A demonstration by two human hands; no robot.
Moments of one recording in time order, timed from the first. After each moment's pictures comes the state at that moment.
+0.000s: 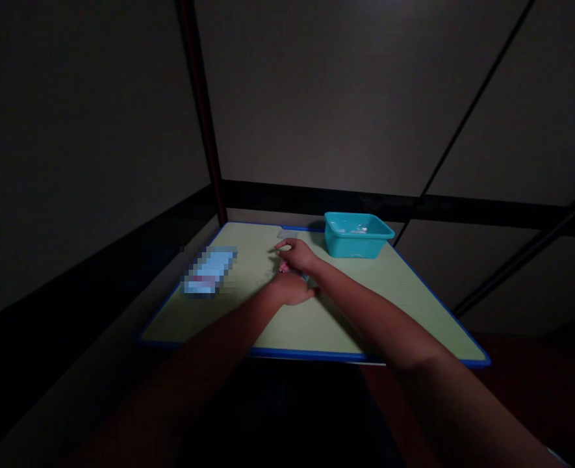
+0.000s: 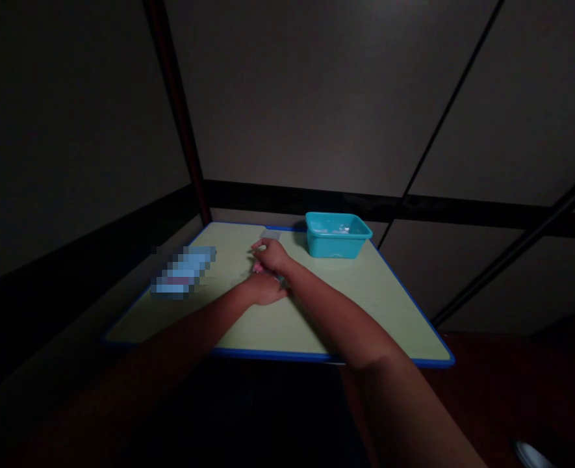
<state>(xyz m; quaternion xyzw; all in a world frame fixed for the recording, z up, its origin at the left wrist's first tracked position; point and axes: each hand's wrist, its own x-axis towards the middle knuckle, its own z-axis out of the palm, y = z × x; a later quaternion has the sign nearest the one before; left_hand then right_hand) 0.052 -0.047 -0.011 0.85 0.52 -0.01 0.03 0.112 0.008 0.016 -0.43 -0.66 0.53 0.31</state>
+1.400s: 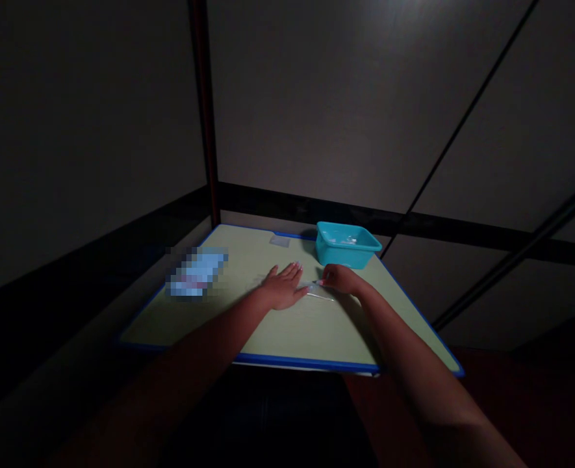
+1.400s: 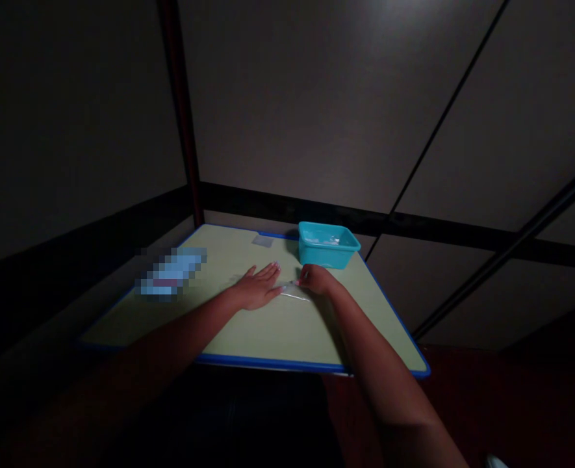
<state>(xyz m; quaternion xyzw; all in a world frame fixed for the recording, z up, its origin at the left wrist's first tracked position) 0.046 -0.038 -0.022 0.87 0.49 0.05 0.05 0.252 0.003 0.007 -0.56 -0.81 0.13 0.08</state>
